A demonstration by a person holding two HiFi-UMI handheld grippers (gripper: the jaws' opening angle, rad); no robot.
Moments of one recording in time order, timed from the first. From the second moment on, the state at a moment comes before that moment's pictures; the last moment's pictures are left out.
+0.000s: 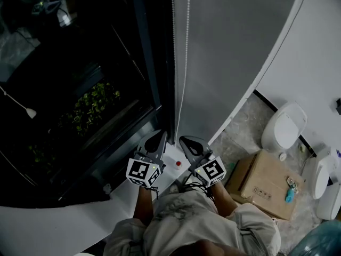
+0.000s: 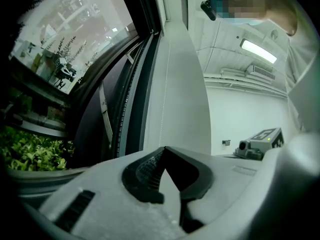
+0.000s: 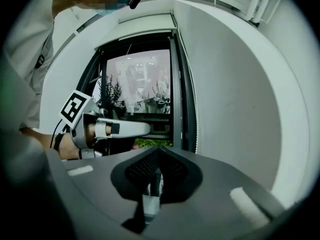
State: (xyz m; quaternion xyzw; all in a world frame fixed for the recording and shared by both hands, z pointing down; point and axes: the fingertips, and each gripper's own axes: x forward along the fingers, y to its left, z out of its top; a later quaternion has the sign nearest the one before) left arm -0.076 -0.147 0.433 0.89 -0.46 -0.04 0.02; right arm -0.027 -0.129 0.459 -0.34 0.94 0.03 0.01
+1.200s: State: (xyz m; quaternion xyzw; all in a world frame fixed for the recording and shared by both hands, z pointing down) left arm -0.075 -0.125 0.454 0.89 -0.45 -0.04 0.04; right arm -0.014 -0.122 0.452 -0.35 0.94 0.01 0.01
